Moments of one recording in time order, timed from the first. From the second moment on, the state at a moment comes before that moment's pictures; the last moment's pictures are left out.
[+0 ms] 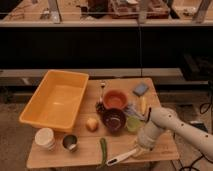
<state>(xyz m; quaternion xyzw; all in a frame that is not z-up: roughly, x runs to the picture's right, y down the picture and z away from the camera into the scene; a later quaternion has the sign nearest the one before) 0.158 0.333 0.751 -0.45 -0.29 -0.05 0.84</state>
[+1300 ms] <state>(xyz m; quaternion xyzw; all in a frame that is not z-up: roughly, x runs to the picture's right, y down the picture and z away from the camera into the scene) 0.294 0.314 0.752 -0.42 -0.23 0.06 0.88</state>
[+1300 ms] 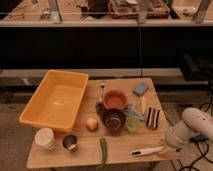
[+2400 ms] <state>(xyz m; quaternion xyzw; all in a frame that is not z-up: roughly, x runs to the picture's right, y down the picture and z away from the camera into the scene) 0.213 0.257 0.781 -0.40 -0.25 0.04 0.88</state>
